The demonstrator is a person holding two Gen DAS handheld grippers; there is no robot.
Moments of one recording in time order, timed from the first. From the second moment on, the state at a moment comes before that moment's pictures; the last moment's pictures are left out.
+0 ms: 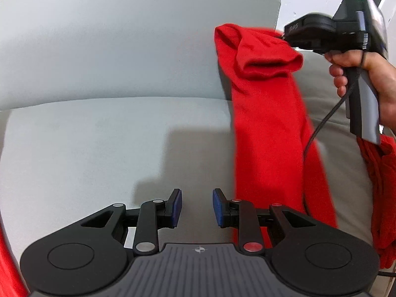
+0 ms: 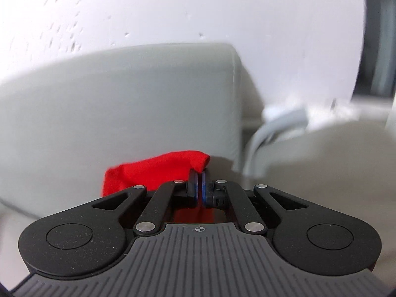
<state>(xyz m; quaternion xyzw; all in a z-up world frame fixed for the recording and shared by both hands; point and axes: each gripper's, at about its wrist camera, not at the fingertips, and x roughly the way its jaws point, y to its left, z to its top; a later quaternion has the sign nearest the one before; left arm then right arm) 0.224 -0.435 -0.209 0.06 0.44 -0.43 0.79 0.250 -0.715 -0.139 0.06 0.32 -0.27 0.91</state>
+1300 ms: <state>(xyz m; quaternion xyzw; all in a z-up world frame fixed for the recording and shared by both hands) 0.118 -0.307 -0.133 0.12 0.44 -0.38 0.80 0.049 -0.527 -0.134 0.18 0.47 -0.15 0.85</state>
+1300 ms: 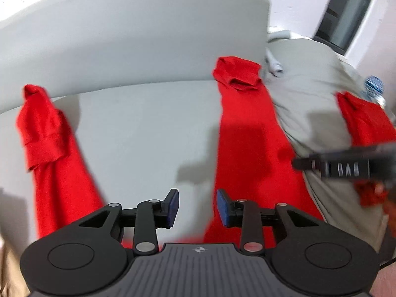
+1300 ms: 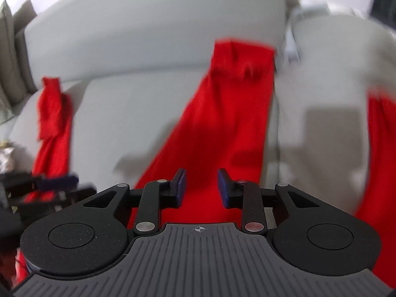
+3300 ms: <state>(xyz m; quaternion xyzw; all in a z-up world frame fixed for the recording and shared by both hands) 0.122 -0.134 -0.111 0.02 0.40 -0.24 0.88 0.018 -0.335 -0.090 0.09 0.43 -0.02 0.90</state>
